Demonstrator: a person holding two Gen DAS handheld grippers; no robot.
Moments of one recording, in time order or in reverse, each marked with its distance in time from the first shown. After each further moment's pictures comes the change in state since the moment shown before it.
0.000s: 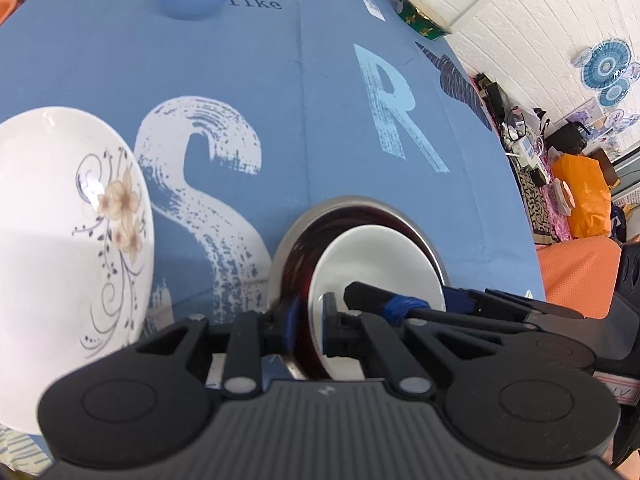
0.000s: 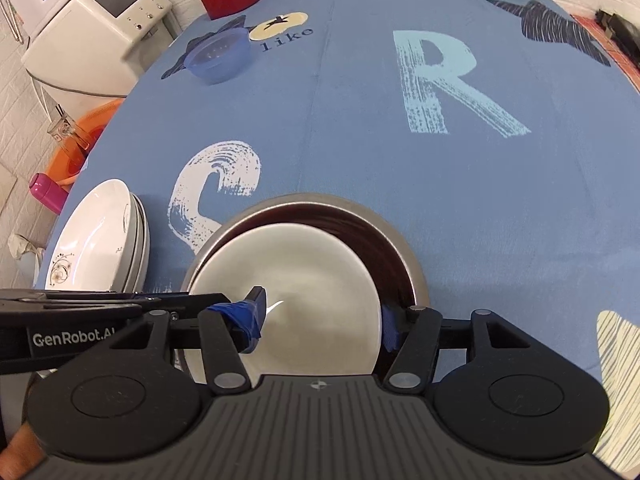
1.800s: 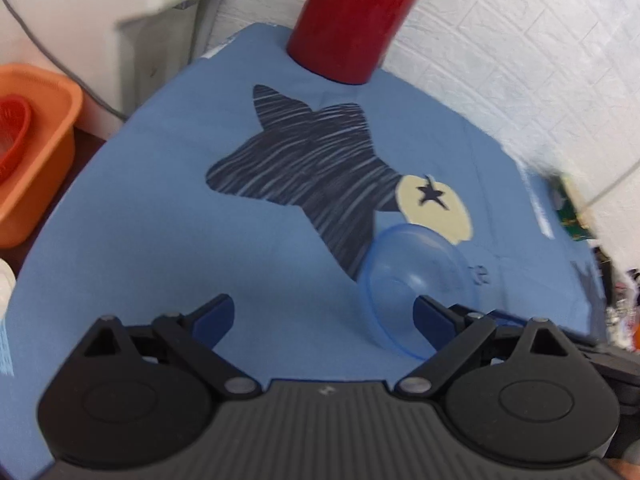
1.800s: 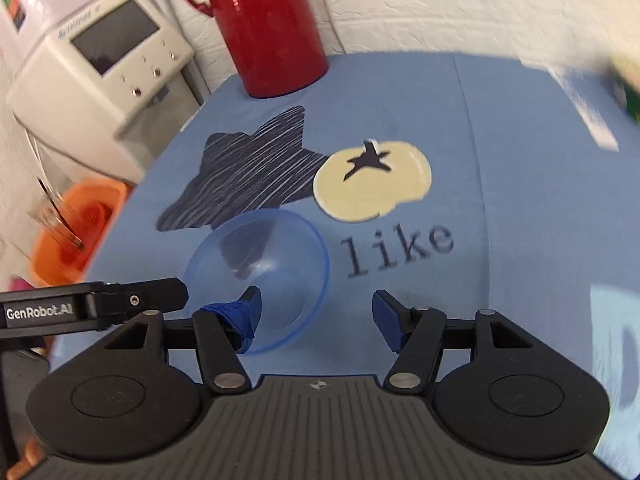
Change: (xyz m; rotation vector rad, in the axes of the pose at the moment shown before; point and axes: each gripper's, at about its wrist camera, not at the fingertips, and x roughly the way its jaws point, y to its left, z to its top) left arm 0.017 0.172 0.261 -0.173 -0.261 0.258; right arm 0.161 0.091 0.251 -0.167 -0.096 0.047
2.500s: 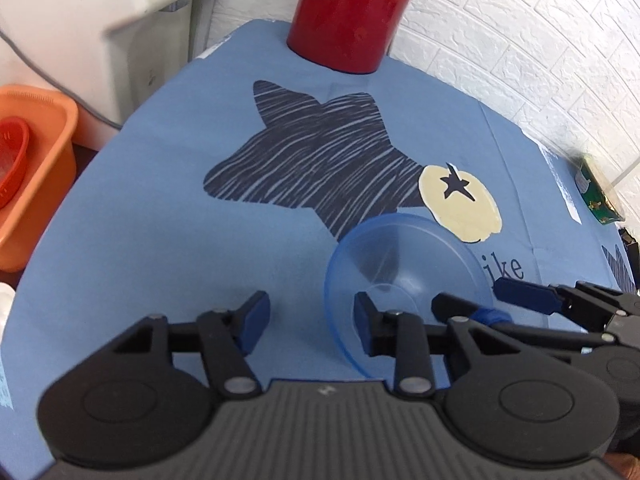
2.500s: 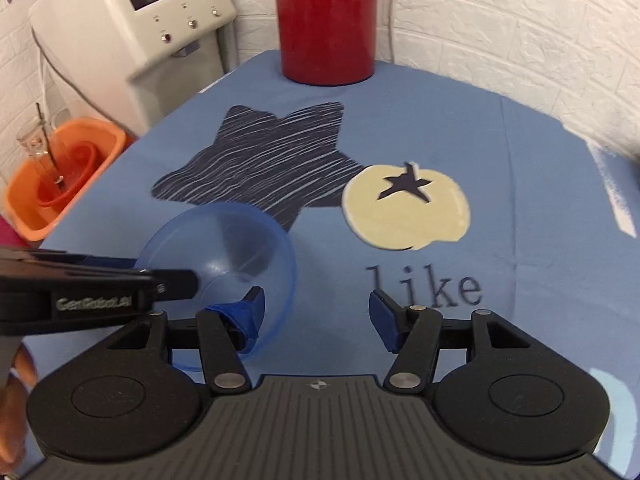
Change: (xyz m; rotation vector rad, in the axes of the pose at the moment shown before) left arm 0.021 -0.001 0.002 0.061 0.000 0.040; right arm 0.016 0.029 0.004 -0.214 0.014 -0.019
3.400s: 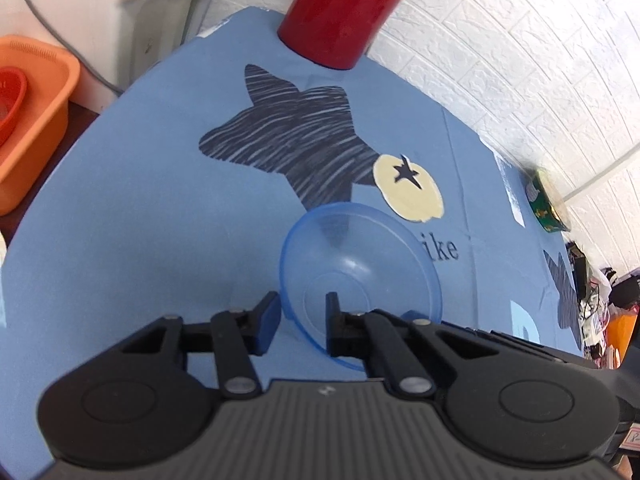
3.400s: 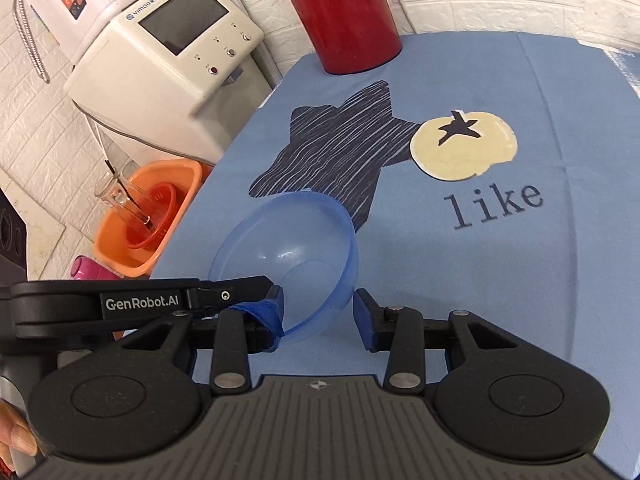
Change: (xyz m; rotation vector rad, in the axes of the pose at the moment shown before) left arm -0.056 0.001 -0.024 -0.101 0.037 -0.148; right arm -0.050 0.009 -0.029 0.254 0.000 0.238
